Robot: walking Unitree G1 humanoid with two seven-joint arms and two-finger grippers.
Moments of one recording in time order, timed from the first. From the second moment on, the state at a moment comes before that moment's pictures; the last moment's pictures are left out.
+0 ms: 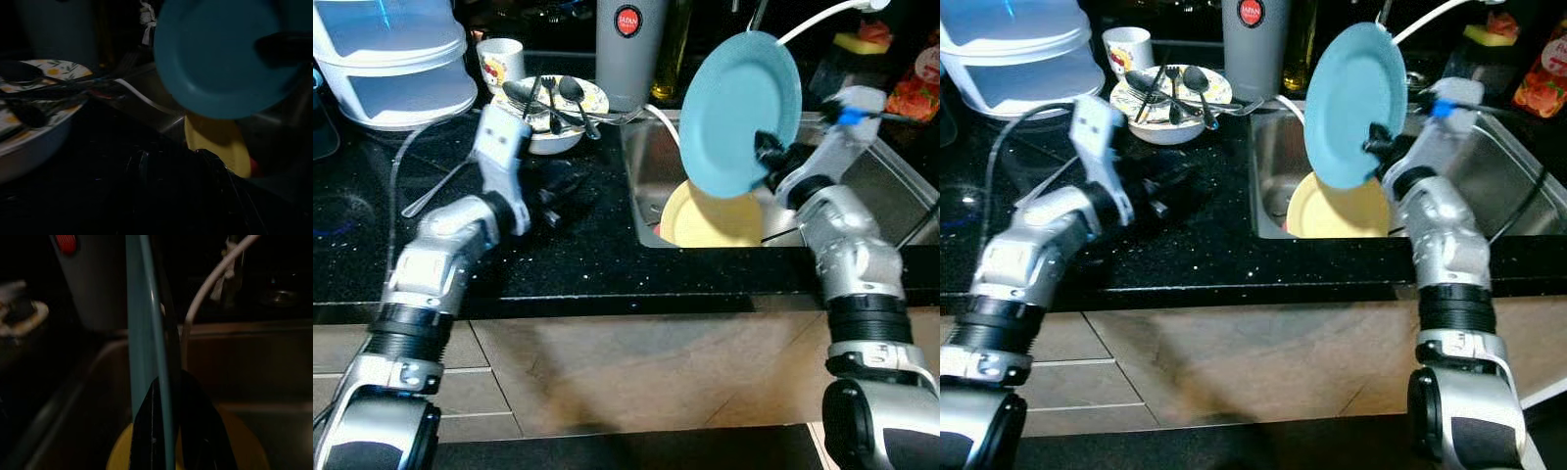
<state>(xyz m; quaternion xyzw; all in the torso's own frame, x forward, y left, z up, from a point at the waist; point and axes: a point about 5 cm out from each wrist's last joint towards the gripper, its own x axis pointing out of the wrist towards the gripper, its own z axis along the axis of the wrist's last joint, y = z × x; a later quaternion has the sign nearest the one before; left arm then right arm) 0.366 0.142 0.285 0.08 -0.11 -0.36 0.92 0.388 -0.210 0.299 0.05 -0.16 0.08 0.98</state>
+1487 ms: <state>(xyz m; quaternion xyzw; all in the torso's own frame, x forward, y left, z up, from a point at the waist) 0.353 0.107 0.286 0.07 -0.12 -0.49 0.86 0.399 -0.208 0.252 -0.10 -0.07 0.07 0.99</state>
